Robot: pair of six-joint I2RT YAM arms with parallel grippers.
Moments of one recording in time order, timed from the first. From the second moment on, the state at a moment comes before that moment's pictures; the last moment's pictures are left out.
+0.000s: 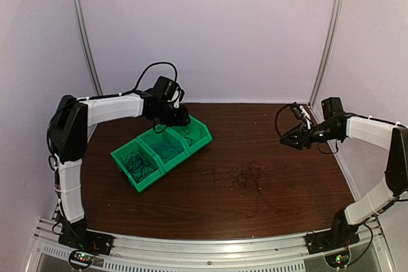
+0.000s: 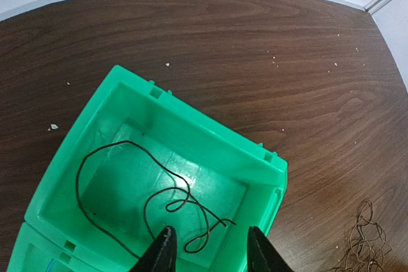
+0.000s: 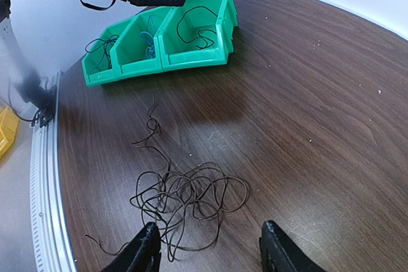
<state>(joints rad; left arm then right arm) -0.59 2.05 1.64 -0.38 0.06 -0.40 0.02 1.43 0.91 -0.40 -0.96 -0.45</state>
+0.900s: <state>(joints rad) -0.85 1.79 1.39 -0.10 0.31 -0.11 0.21 1.54 1.01 -0.60 -0.80 -0.65</state>
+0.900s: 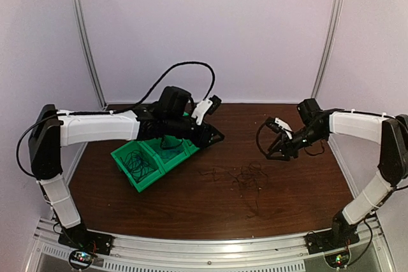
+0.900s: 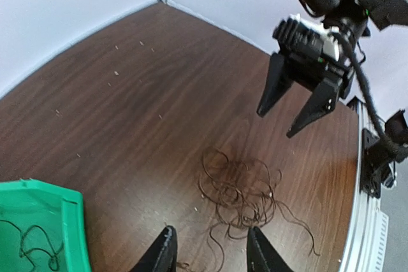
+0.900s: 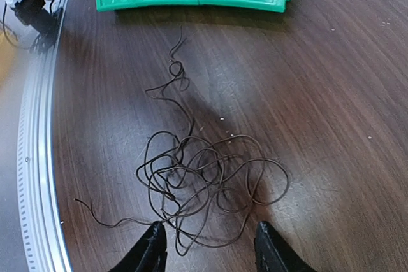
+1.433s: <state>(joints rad) -0.94 1.90 1.05 0.24 0.38 -0.09 0.38 1.66 1.01 -0.60 -0.67 -0.65</state>
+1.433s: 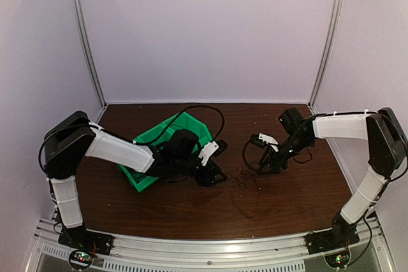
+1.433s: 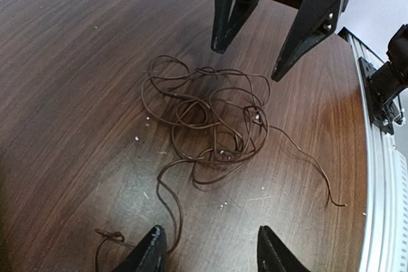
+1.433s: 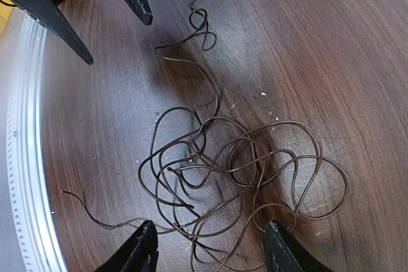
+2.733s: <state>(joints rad) -0.95 2.00 1.18 0.16 0.16 -0.08 0.46 1.78 1.01 -0.55 -0.62 -0.59</state>
